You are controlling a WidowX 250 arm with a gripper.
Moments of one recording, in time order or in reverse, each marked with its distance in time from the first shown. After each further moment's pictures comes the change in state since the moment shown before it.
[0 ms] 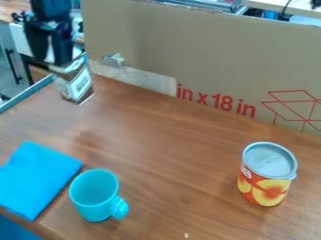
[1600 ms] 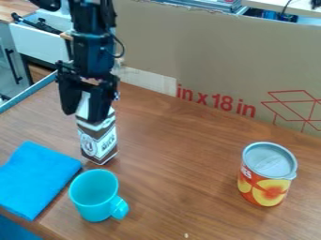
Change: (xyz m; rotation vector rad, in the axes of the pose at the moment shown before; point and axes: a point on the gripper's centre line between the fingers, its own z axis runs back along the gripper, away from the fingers) arm -0.038 -0.082 -0.060 0.052 0.188 0.009
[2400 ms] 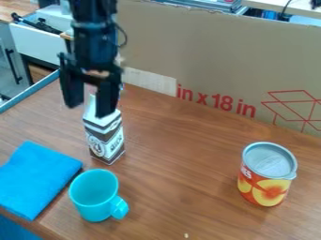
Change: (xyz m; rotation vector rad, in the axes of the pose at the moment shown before) arm -0.005 -0.009 0.021 -0.005 -0.087 -0.003
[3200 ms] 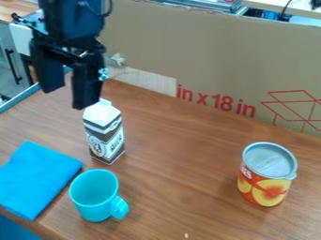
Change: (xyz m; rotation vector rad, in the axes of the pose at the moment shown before) arm -0.066 -0.033 0.046 0.056 -0.098 -0.105
